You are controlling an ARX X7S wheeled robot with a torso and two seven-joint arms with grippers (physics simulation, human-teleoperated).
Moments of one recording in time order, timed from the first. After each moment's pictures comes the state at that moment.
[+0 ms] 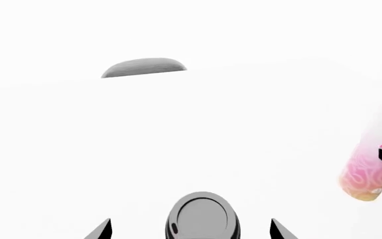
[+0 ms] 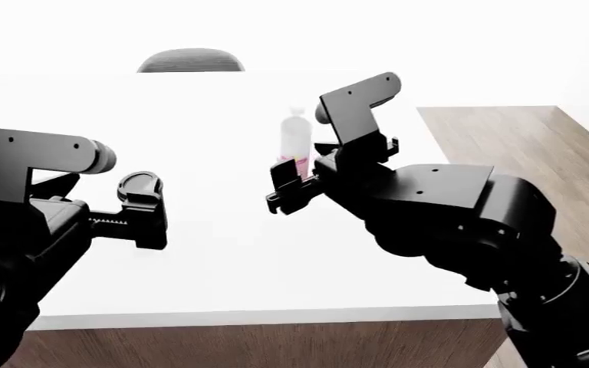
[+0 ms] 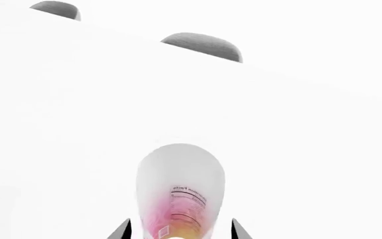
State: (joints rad) left arm -0.72 -0.71 -0.08 0.58 -1.63 -1.28 -0.93; right arm 1.16 0.38 -0.74 -0.04 1.17 0.91 0.45
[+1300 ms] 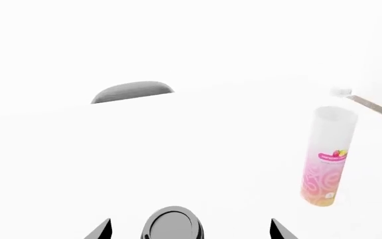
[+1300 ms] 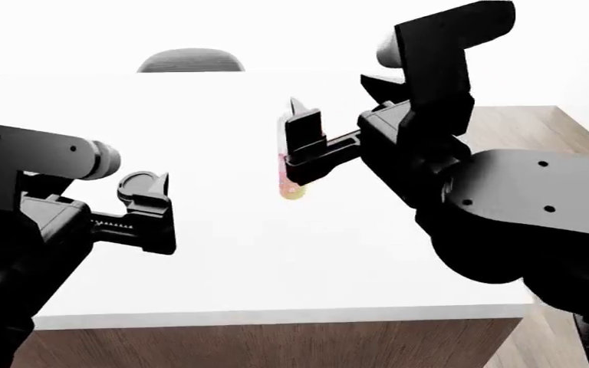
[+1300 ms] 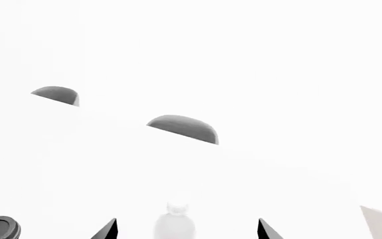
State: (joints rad) left arm -0.78 -0.76 -0.01 0.67 -1.81 -1.21 -1.08; right arm 1.20 0.52 -0.54 -0.42 1.43 0.95 0.74
